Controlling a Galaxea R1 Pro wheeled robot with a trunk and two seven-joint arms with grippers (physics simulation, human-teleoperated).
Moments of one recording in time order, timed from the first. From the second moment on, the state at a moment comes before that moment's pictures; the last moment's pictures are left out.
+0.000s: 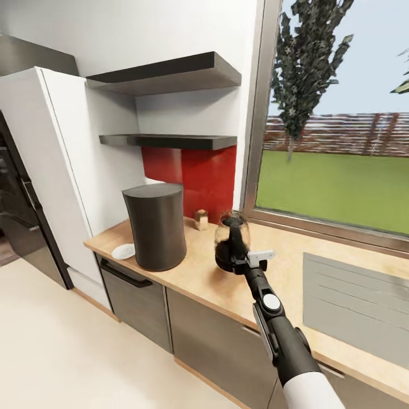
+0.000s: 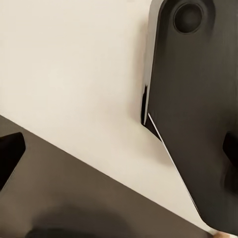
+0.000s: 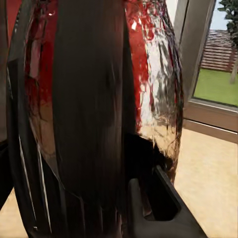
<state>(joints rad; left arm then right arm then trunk) -0.03 0.04 0.10 0.03 -0.06 -0.03 0.15 -0.52 0.17 0.03 -1.10 0.23 -0.06 -0.01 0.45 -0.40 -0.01</state>
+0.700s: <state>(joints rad) -0.03 0.04 0.10 0.03 -0.06 -0.03 0.15 -0.52 0.17 0.02 -1.08 0.23 -0.06 -0.01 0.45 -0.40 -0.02</state>
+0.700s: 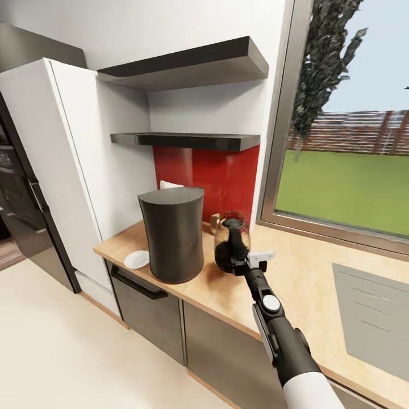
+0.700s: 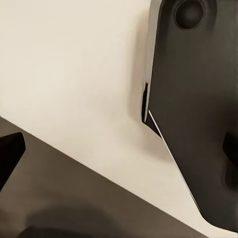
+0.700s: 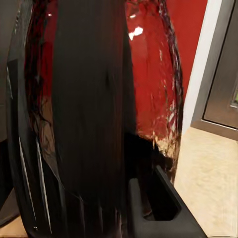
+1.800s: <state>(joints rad) -0.03 0.04 0.10 0.03 -0.06 -0.03 0.15 -0.52 0.17 0.02 -1.00 0.23 -0.07 -0.01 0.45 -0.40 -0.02</state>
